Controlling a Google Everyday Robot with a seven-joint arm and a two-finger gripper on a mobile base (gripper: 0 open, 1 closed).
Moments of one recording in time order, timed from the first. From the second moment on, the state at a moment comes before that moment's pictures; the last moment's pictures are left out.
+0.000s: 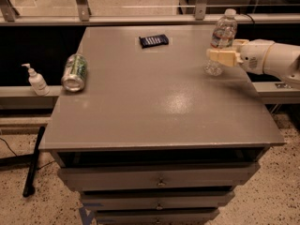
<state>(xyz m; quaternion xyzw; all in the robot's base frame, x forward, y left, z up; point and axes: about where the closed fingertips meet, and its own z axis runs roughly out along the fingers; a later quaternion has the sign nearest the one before) 0.690 -0.223 0.898 -0.31 0.71 0.23 0.59</state>
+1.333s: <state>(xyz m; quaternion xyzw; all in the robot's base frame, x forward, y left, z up) 0.669 -0.130 0.930 -0.53 0.65 0.17 0.52</state>
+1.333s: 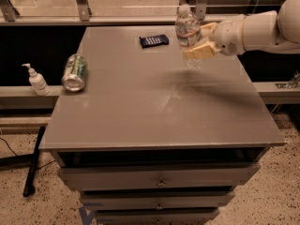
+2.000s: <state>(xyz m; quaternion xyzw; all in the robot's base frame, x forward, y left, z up) 0.642 -0.079 0.911 -0.69 0.59 0.05 0.41</state>
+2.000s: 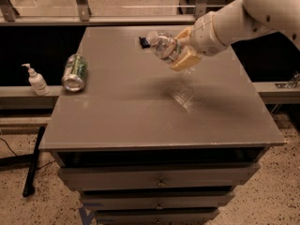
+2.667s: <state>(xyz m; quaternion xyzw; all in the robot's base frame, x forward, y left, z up) 0.624 -0.057 0.889 -0.80 0.51 -0.02 0.31</state>
